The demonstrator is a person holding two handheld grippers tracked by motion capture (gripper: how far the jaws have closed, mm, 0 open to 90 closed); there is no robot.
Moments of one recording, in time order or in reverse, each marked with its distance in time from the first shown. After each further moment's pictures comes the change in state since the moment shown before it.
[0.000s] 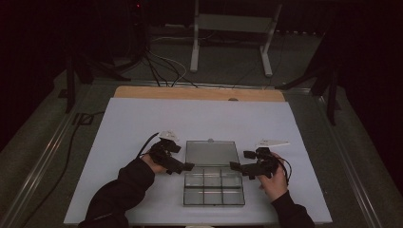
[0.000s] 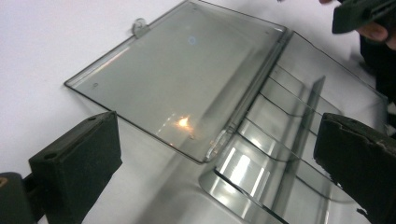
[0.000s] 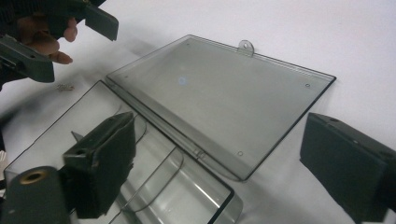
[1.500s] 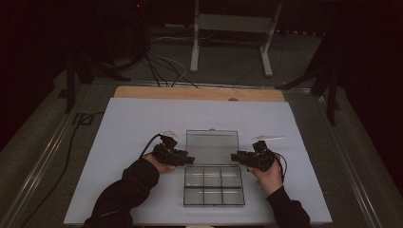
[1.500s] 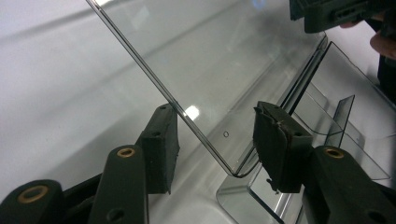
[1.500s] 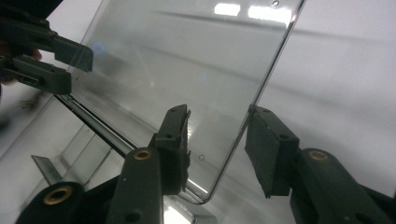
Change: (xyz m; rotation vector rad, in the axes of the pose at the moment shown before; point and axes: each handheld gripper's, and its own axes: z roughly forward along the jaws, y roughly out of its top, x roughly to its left) left arm 0.016 -0.006 0.020 0.007 0.017 -0.158; right arm -0.016 0.008 0.020 0.071 -0.073 0.141
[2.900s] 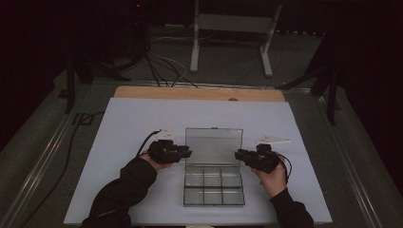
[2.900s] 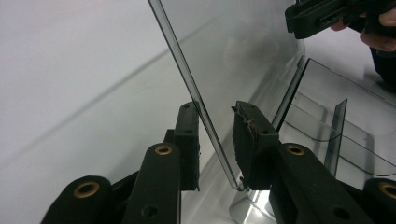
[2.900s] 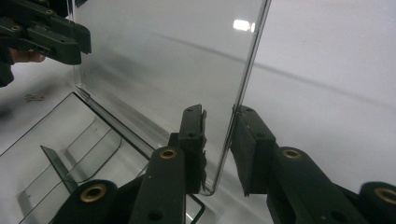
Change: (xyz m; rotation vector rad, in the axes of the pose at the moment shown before) left arm -0.006 0.000 -0.018 -0.154 0.031 0.218; right arm 0.012 -0.002 -0.020 -0.095 -0.027 -0.147
